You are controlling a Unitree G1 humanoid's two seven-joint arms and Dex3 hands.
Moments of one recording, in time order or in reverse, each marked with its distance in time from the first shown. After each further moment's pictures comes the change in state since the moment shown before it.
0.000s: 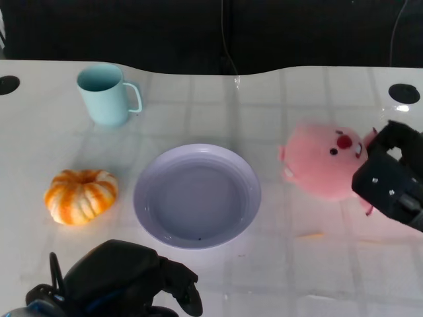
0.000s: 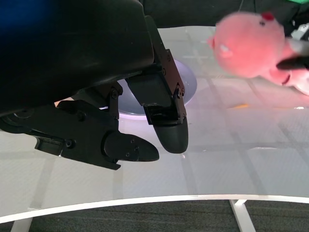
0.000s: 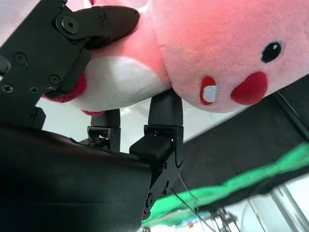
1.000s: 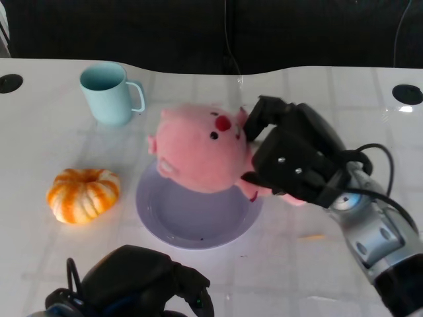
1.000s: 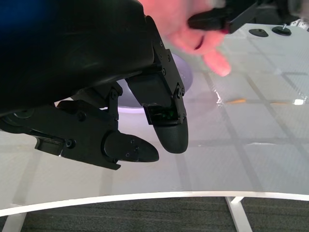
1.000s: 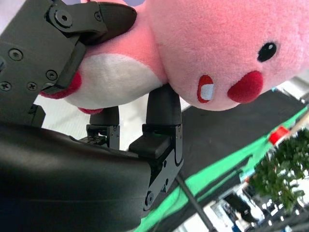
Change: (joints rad) left arm -0.018 -0.058 -0.053 0.067 0.057 -0.025 0.029; right arm -0.162 0.276 0.160 -0.031 0.034 0.007 0.155
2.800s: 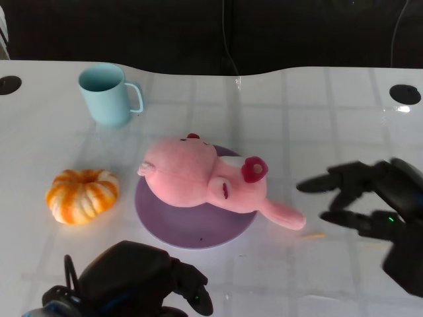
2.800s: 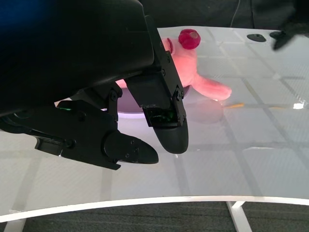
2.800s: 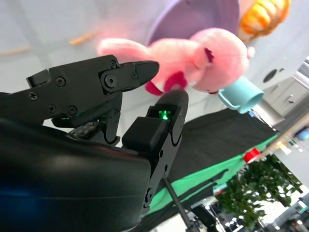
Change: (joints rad) left arm -0.002 0.007 0.018 -0.017 -0.013 0.009 0.002; right arm 0.569 -0.365 -0.223 -0.714 0.145 -0.115 0.324
